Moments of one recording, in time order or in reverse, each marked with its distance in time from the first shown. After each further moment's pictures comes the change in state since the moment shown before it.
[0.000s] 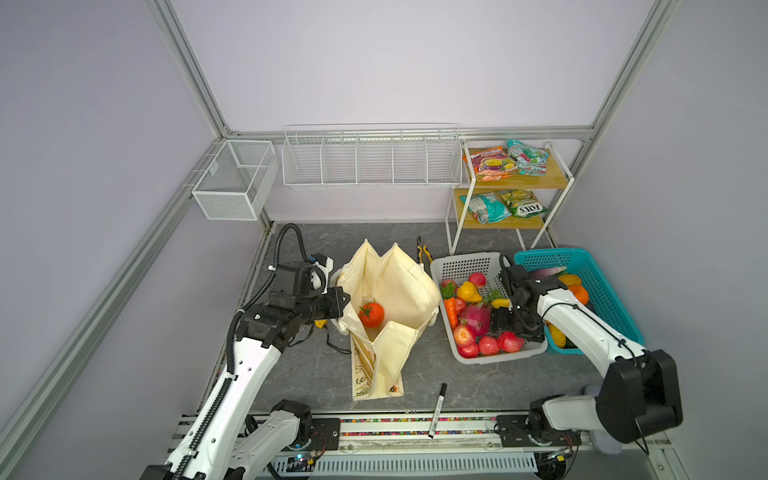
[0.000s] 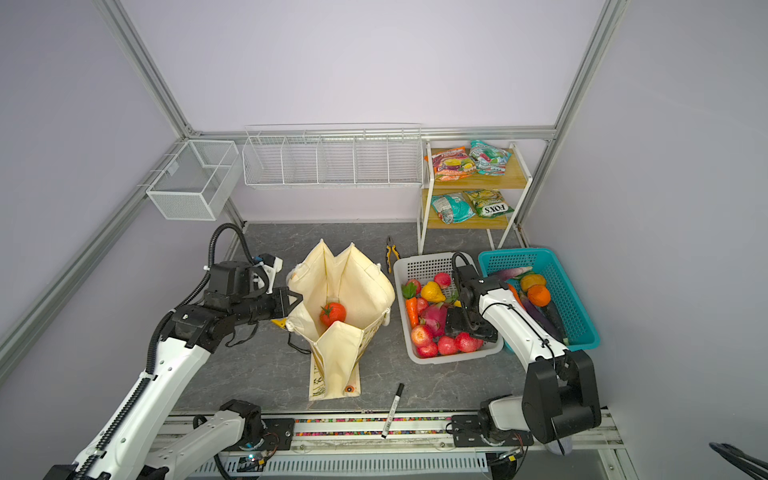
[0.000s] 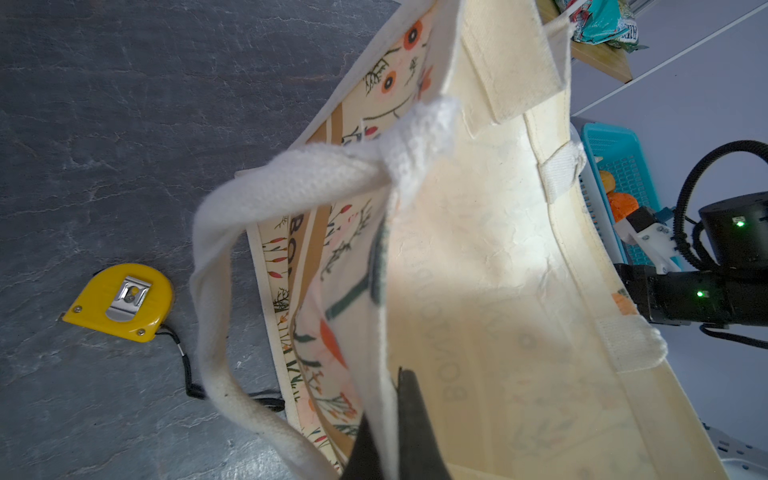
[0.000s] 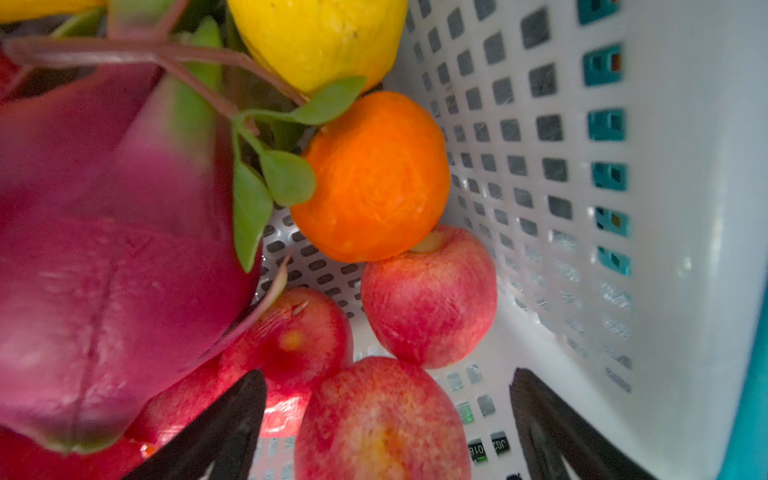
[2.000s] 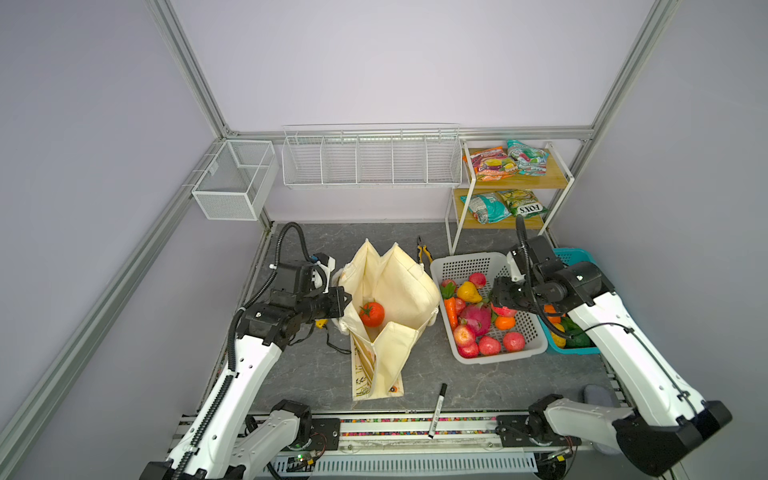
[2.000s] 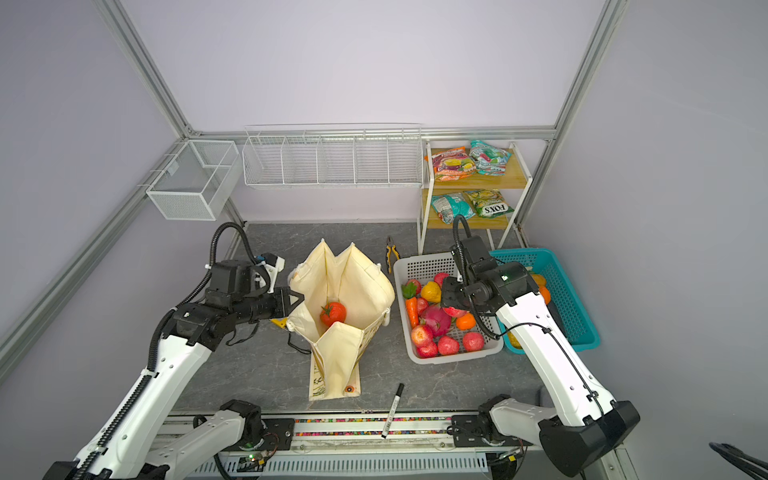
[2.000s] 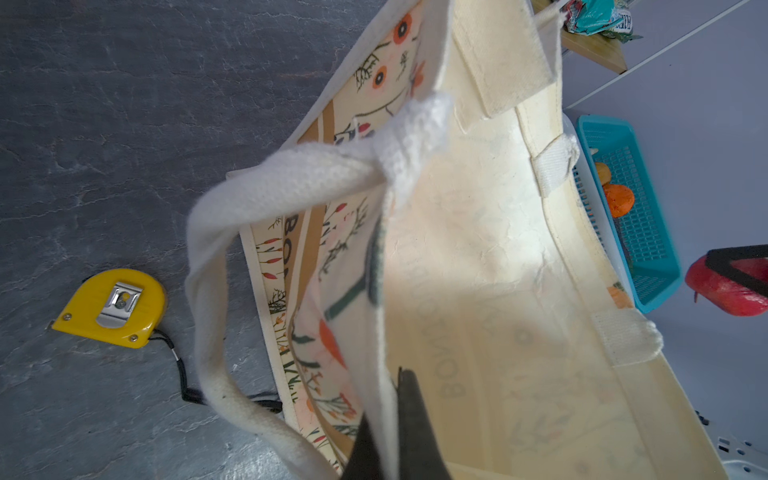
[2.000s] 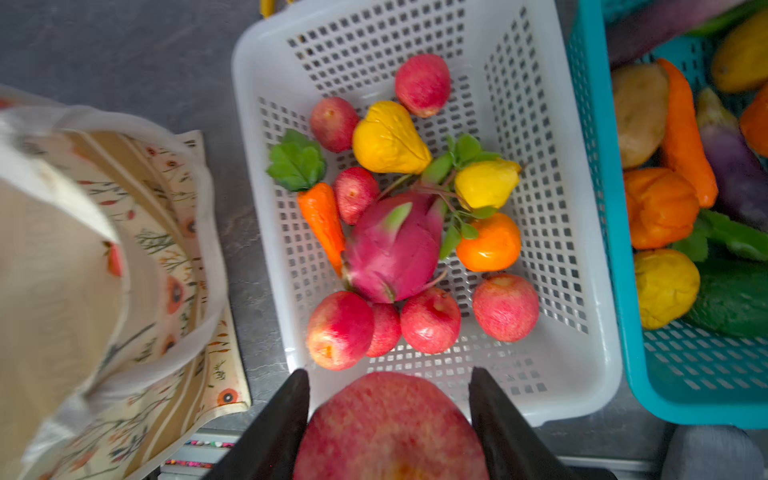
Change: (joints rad) left arm 0.000 0.015 0.007 -0.002 0.025 0.019; right arm 0.213 -0.133 0.470 -0.147 -0.023 0.019
